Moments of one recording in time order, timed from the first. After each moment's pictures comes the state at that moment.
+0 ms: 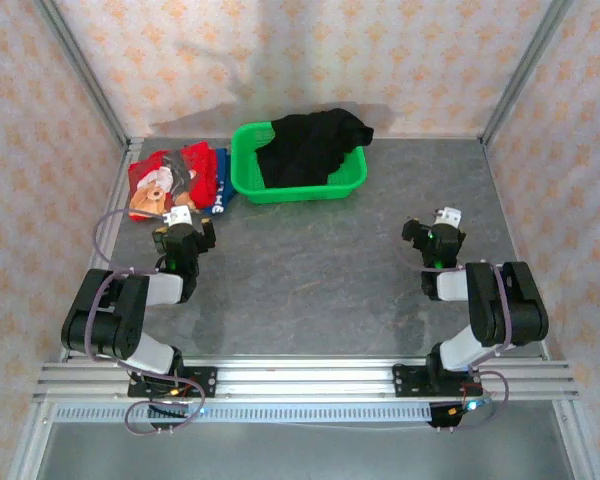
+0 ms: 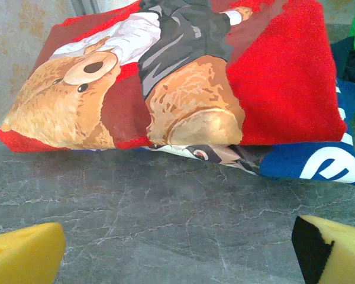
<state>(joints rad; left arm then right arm) -0.07 1.50 0.39 0.68 -0.39 -0.12 0.00 1.55 0.37 0.79 0.19 0.19</state>
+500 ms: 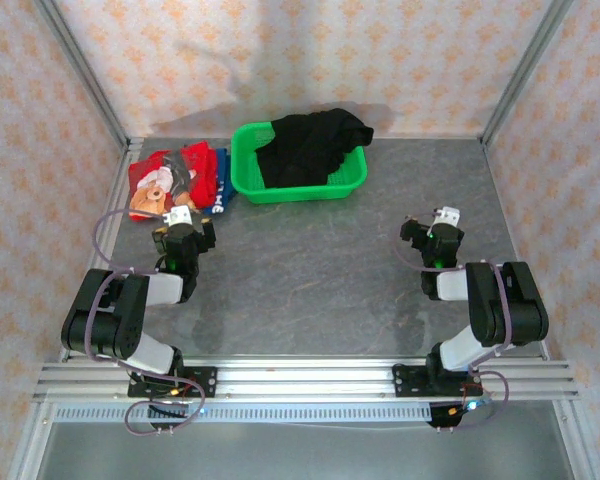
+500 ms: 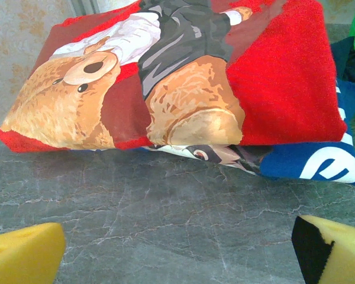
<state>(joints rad) -0.07 1.50 0.39 0.68 -0.39 -0.12 0.00 1.55 0.37 0.79 0.16 0.19</state>
